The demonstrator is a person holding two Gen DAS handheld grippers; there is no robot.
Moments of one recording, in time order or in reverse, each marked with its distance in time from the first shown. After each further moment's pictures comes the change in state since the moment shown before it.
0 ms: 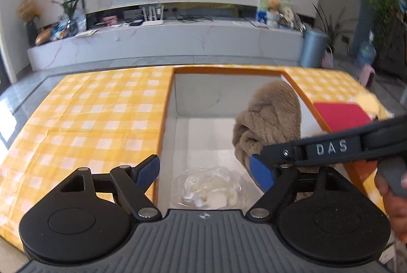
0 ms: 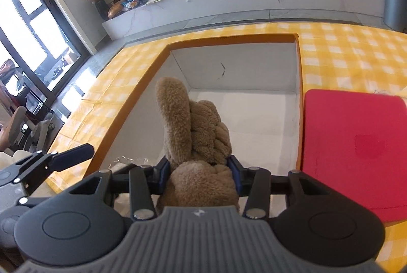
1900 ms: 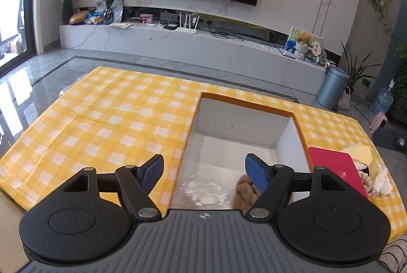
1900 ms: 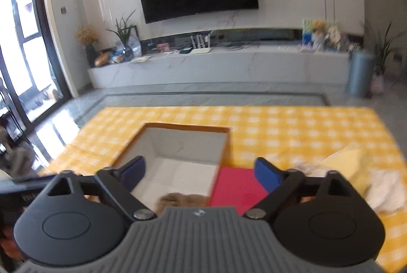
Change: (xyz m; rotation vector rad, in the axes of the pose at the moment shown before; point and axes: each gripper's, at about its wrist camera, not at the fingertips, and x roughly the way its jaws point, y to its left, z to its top) left arm -0.049 0.011 0.025 -0.180 -0.053 0.074; right arm -0.156 -0.017 -0.003 -0.137 -0.321 -0.184
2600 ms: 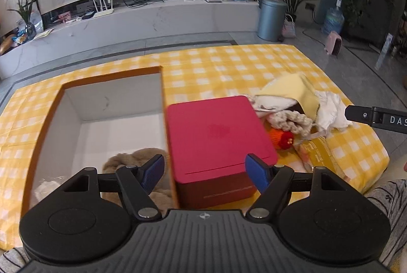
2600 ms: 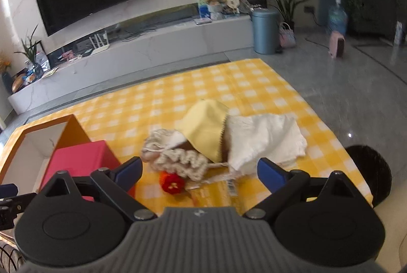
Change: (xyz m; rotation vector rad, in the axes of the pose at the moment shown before) left arm 0.049 -0.191 -0.035 0.330 0.197 -0.154; right arm -0.016 -0.210 -0.076 0.319 0.077 -0.325
